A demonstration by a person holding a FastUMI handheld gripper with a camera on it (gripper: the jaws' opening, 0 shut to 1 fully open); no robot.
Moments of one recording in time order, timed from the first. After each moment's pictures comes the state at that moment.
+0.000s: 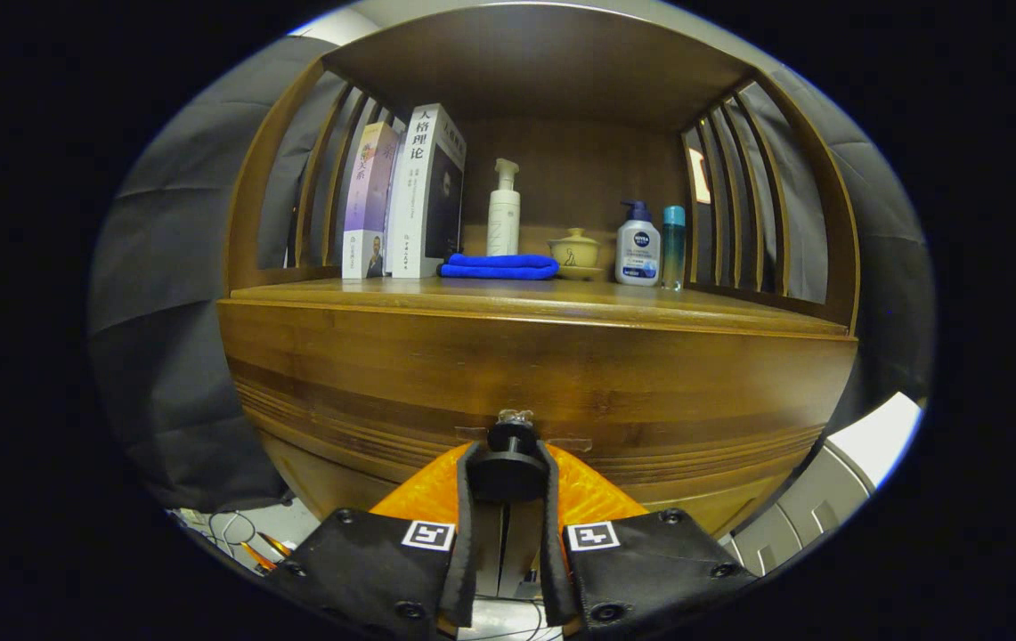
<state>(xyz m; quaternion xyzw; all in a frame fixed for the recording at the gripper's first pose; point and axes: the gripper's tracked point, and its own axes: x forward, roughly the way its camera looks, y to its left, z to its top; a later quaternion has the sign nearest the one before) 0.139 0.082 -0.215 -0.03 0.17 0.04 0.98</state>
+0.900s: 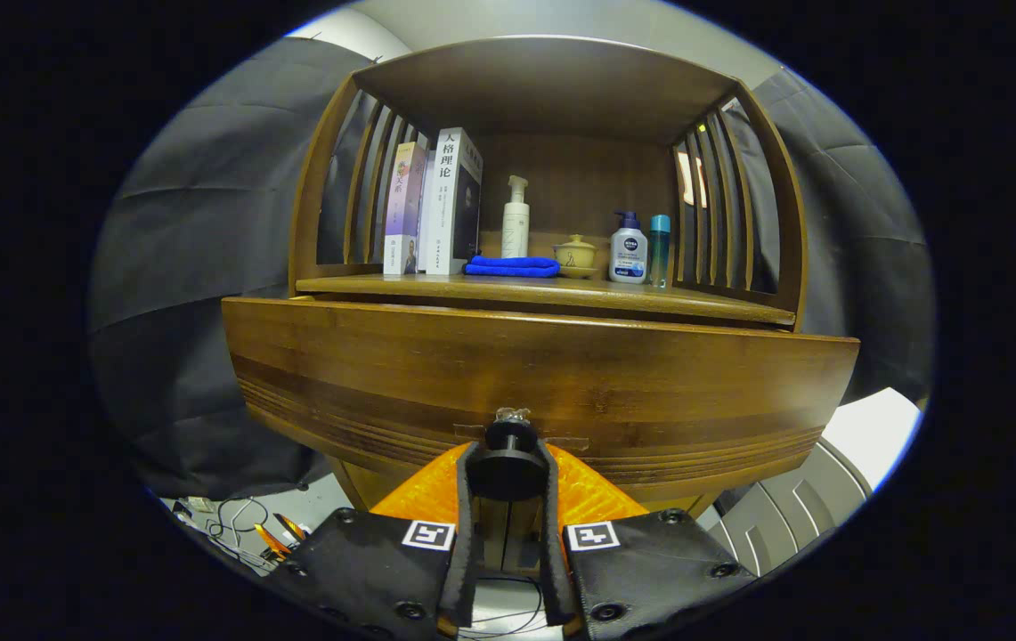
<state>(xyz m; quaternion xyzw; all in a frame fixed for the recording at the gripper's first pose) 0.052 0.080 -0.205 -0.05 0.16 0.05 0.98</state>
